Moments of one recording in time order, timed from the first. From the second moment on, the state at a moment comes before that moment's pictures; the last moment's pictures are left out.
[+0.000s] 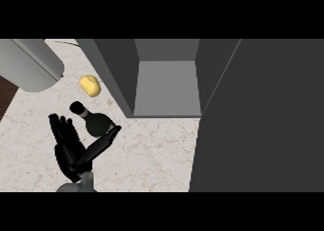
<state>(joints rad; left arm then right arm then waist) -0.02 0.00 -0.11 -1.33 0.49 0.73 -0.58 -0.06 -0.11 0.15 -2.49 -0.05 0.02 0.63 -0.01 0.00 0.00</state>
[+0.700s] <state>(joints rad) -0.10 0.01 -0.05 -1.08 0.60 0.60 -0.73 -0.06 -0.10 0.18 -2.49 -0.04 0.02 0.62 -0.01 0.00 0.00</state>
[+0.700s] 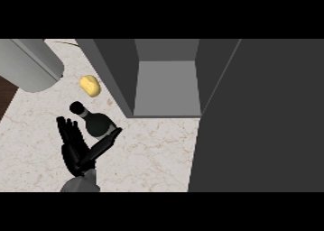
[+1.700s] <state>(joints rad) -0.26 0.01 -0.02 -0.80 0.71 0.40 -0.88 -0.08 -0.10 0.14 -2.49 -0.04 0.03 0.65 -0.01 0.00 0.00</state>
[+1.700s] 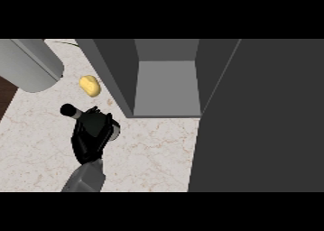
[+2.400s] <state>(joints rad) -0.27 0.24 -0.20 -0.76 0.53 0.07 -0.81 -0.07 -0.08 0.14 -2.48 -0.04 0.04 0.62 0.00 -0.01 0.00</state>
